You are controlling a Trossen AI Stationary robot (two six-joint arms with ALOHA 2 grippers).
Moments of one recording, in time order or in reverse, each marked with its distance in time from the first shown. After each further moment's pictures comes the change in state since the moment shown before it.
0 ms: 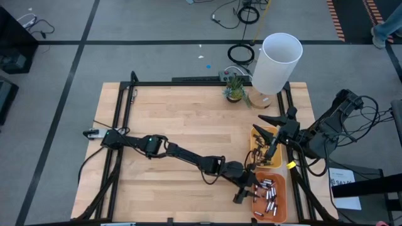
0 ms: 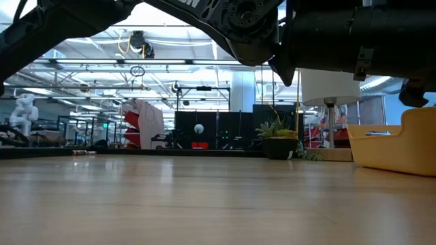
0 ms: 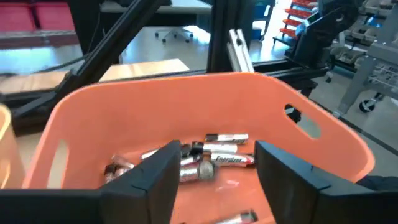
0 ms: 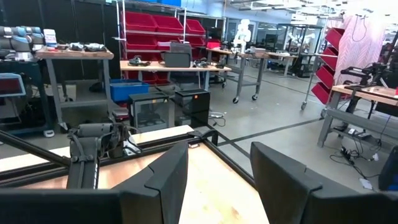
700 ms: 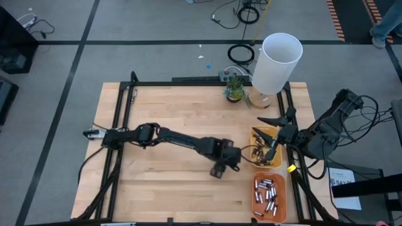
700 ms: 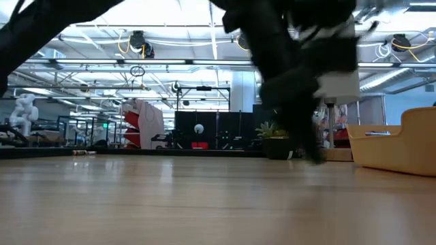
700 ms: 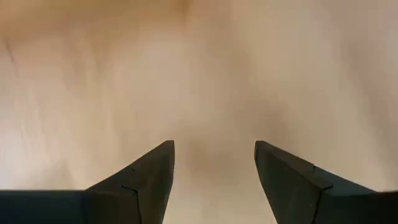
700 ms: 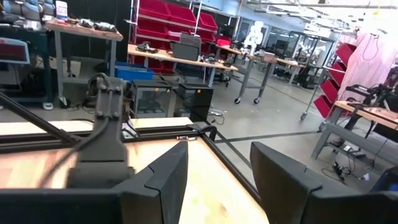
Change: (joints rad) left arm 0.101 -0.206 -0.002 -1.119 -0.287 0.271; right arm 0.007 -0.006 0.000 -0.071 -0.042 -0.078
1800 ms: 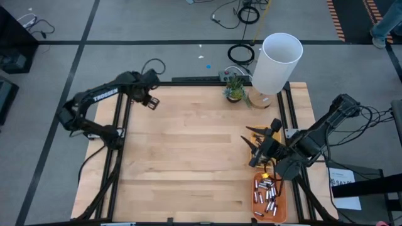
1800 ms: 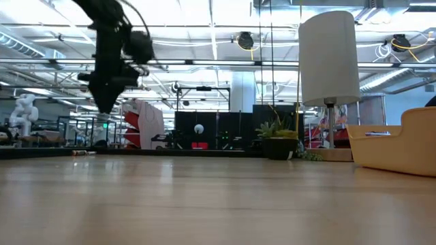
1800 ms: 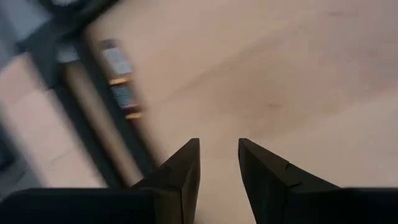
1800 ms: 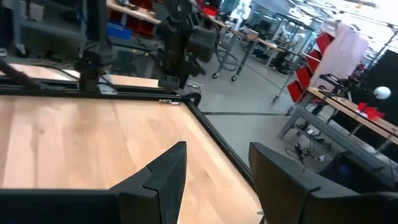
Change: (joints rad) left arm 0.931 -1.101 -1.110 -0.316 -0.183 -0.560; right arm -0.048 0.195 0.000 -0.231 0.023 0.259
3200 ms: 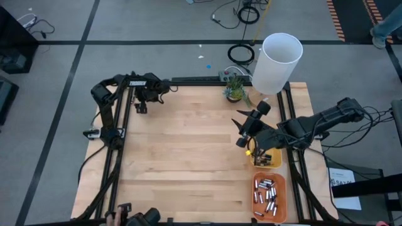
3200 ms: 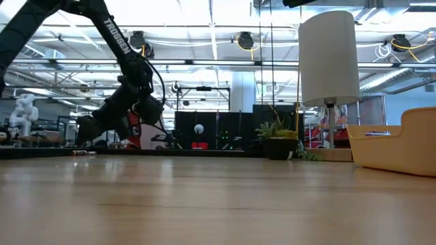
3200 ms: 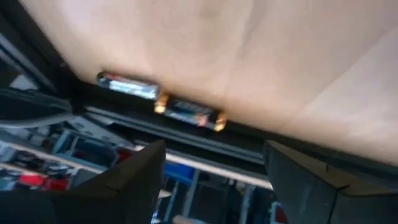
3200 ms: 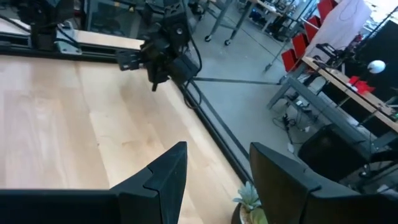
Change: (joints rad) left arm 0.082 0.542 0.053 -0.058 -0.404 0.808; right arm -0.344 0.000 0.000 0.039 -0.278 -0.182
